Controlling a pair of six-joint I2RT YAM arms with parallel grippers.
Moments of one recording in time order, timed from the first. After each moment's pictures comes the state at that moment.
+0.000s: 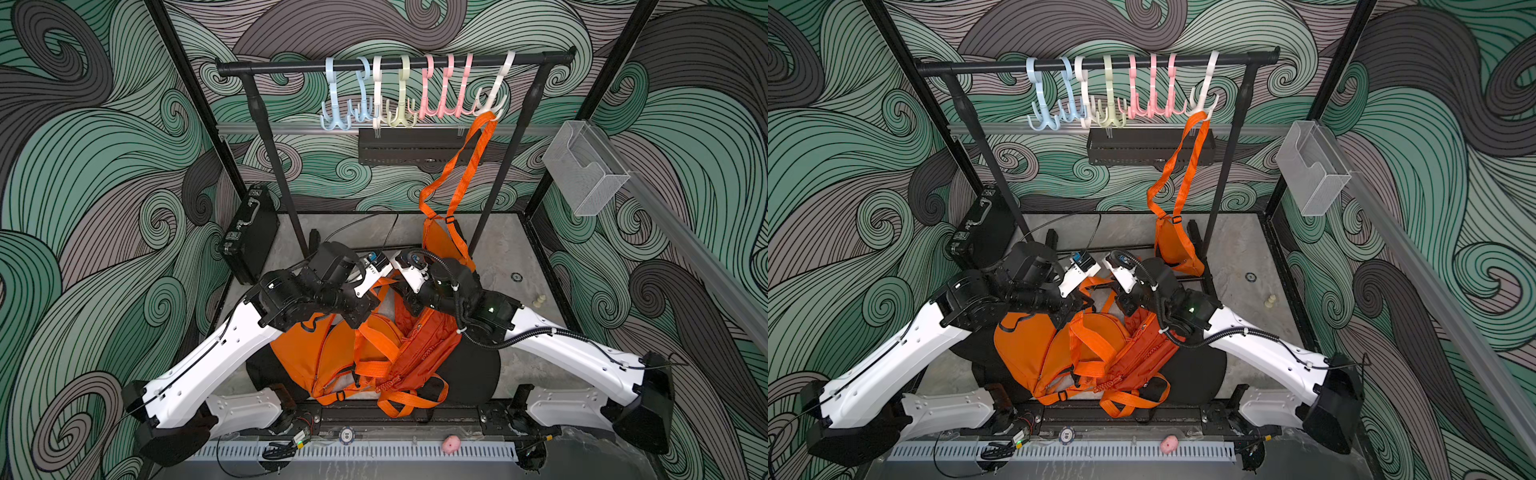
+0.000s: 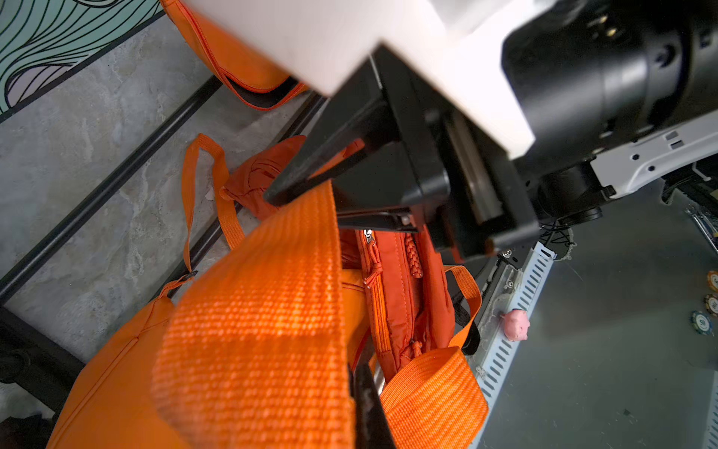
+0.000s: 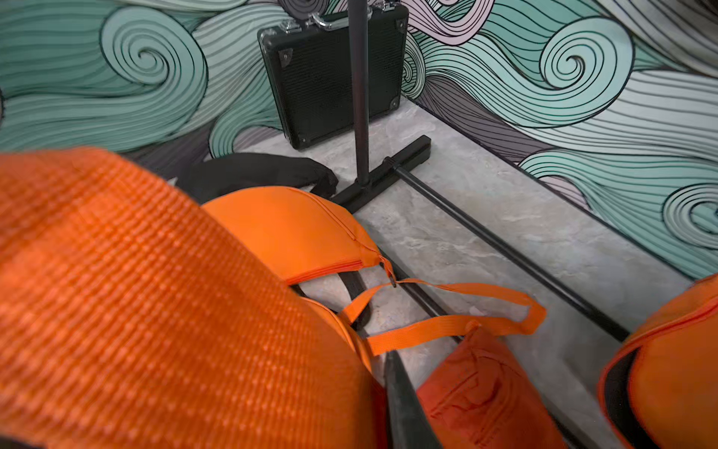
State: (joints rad) left arm -0.83 1.16 1.44 -1.10 0.17 -0.01; right arm 0.93 1.24 1.06 -0.26 0.01 -0.04
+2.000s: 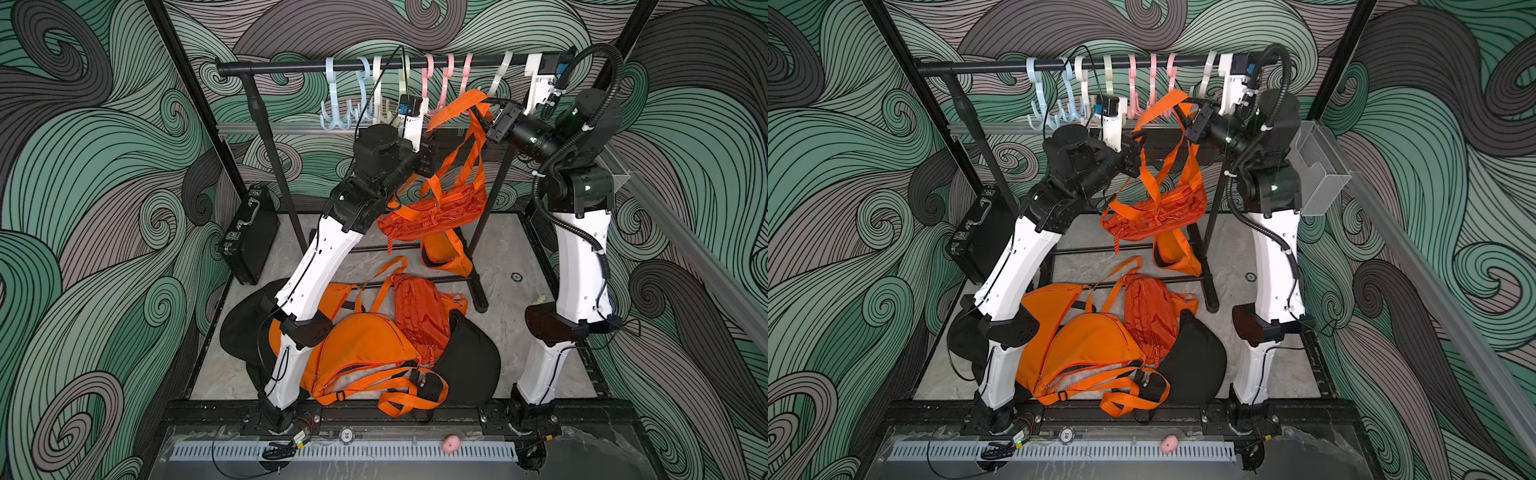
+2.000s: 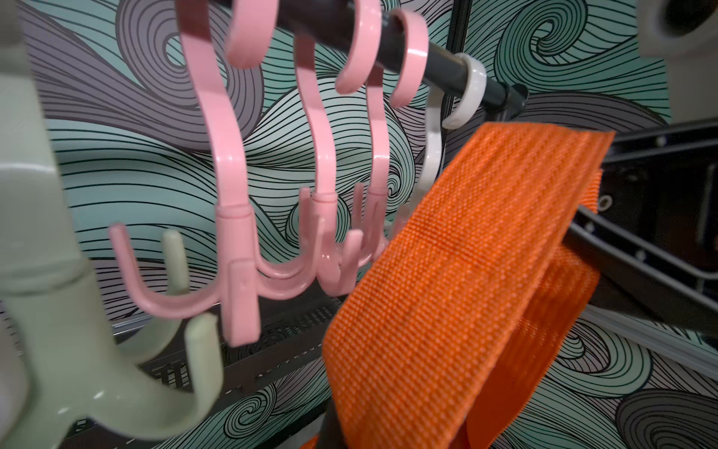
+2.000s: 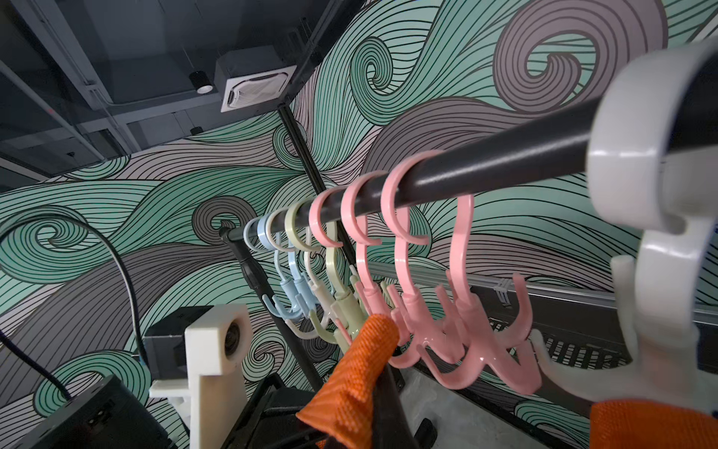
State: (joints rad) left arm -0.71 2.12 2.80 -0.57 -0.08 -0.09; right arm 0.20 1.94 2.79 -0.59 -0.61 0.55
